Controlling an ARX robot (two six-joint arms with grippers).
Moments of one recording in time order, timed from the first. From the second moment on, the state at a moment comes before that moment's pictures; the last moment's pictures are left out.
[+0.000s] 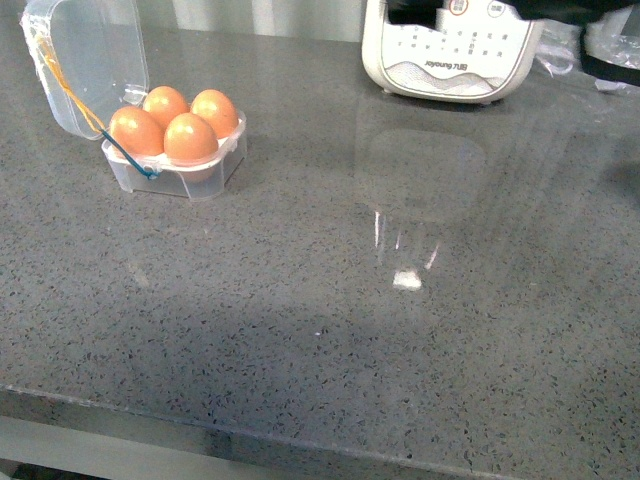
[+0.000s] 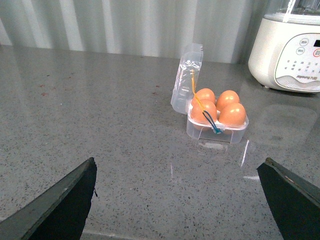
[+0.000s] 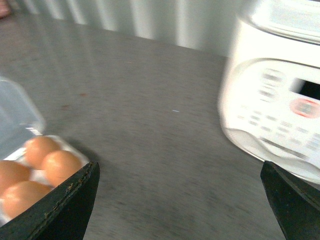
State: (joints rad) left arm 0.00 0.00 0.03 0.00 0.00 0.00; right arm 0.34 1.70 0.99 0.49 -0.08 0.04
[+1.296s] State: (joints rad) left arm 0.00 0.00 0.03 0.00 0.00 0.00; right arm -0.10 0.87 0.17 0.69 -0.10 -0.01
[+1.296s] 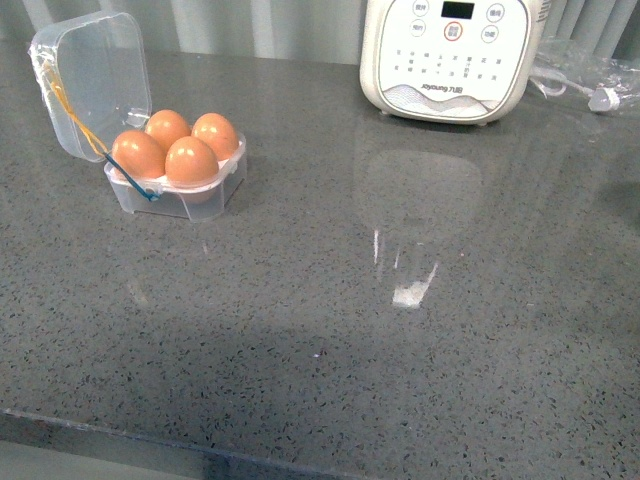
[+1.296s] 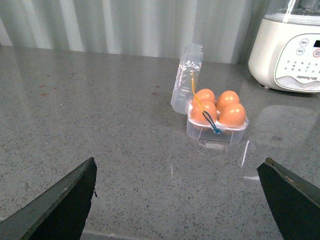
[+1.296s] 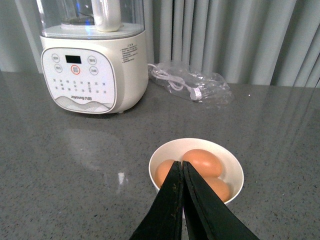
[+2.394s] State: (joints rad) left arm 0.00 0.00 0.03 0.00 0.00 0.00; right arm 0.00 0.32 0.01 0.33 0.00 -0.01
